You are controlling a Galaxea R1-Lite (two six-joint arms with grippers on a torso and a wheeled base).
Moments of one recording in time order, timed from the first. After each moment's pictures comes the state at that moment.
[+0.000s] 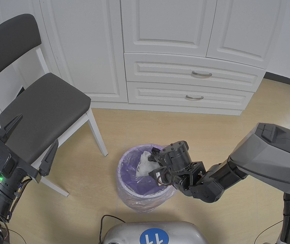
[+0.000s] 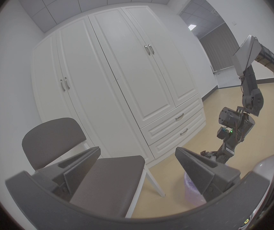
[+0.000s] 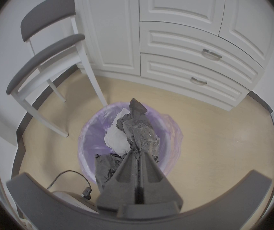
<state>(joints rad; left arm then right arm) -0.41 1.30 -0.02 -1.53 0.11 0.57 0.75 2.27 -1.08 -0.58 -0.41 0.18</state>
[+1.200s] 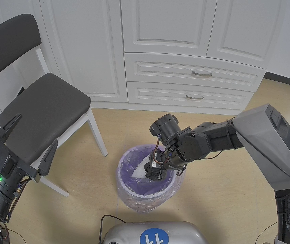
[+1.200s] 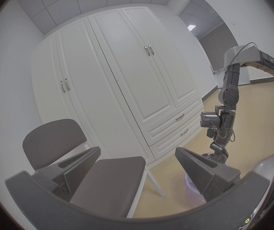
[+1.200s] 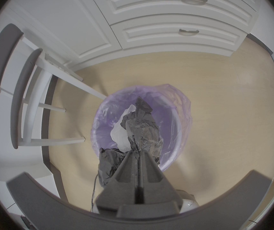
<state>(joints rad) -0.41 1.29 -0.02 -1.53 0.11 0.58 0.69 2.35 -1.67 0.25 -0.18 0.63</state>
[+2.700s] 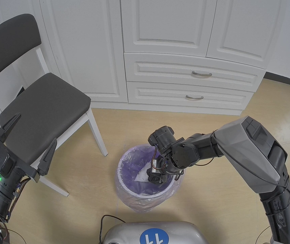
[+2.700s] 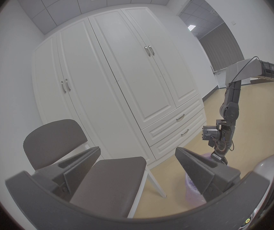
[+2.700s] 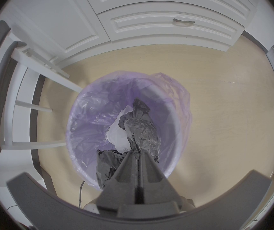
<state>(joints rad) -0.40 1.29 -0.02 -1.53 0.11 0.58 0.66 2.51 -1.75 0.22 -0.22 0.63</state>
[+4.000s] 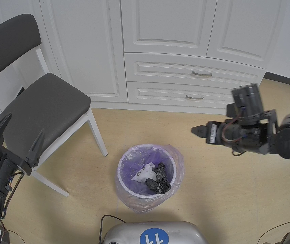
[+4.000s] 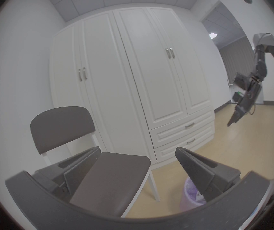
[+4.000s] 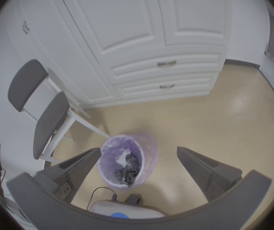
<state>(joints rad) -0.32 1.26 -0.02 -1.53 0.12 0.39 0.57 1.72 -1.04 -0.16 -0.28 0.45</state>
